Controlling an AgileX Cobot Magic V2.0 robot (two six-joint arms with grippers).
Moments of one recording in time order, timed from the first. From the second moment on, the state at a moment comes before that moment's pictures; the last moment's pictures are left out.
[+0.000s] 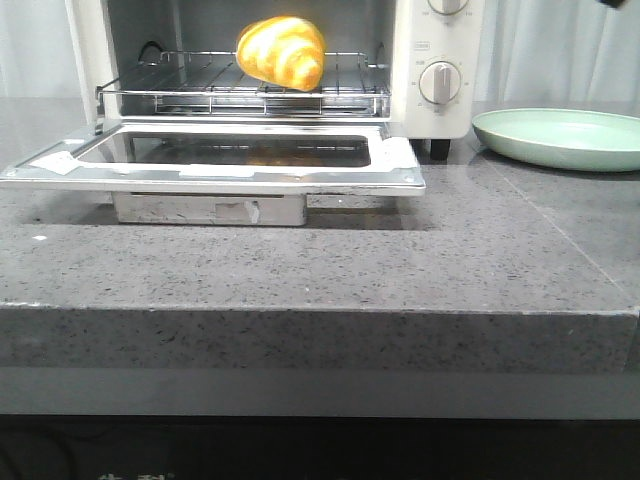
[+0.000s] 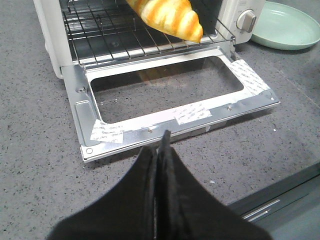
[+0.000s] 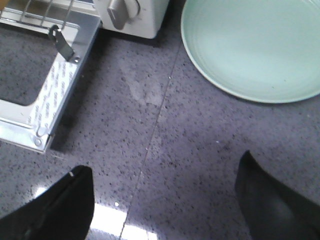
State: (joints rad) left arm -0.52 0.65 -0.71 0.03 0.58 -0.09; right arm 0.21 1.15 -1.12 0.06 0.86 0.03
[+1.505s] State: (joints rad) left arm -0.52 0.64 -0.71 0.03 0.58 -0.09; right arm 0.19 0.60 -0.76 0.05 0.84 0.01
